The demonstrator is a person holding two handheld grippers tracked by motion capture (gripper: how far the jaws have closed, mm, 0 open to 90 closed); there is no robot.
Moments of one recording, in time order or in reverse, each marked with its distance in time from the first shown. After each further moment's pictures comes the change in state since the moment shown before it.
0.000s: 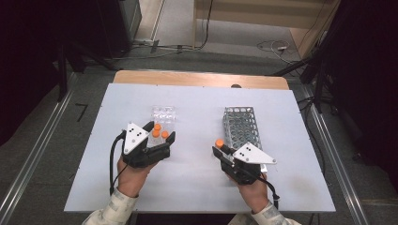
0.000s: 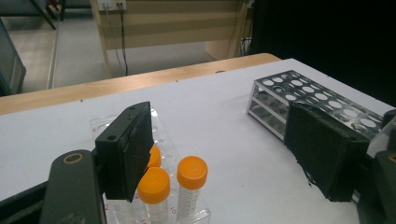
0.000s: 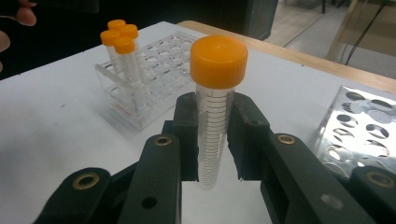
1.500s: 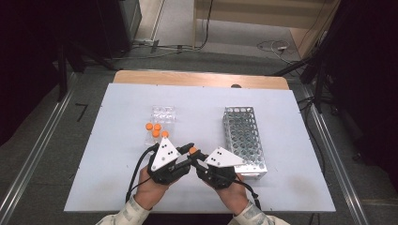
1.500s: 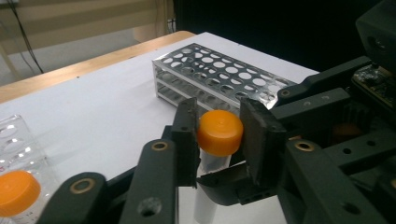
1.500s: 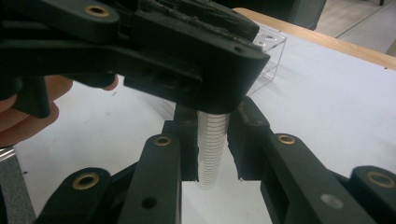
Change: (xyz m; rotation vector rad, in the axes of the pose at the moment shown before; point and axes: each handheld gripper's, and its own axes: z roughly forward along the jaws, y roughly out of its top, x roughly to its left) left arm -0.056 -0.013 0.009 0.065 -0.285 0.137; right arm 0.044 0.002 0.033 0.050 0.139 -0.053
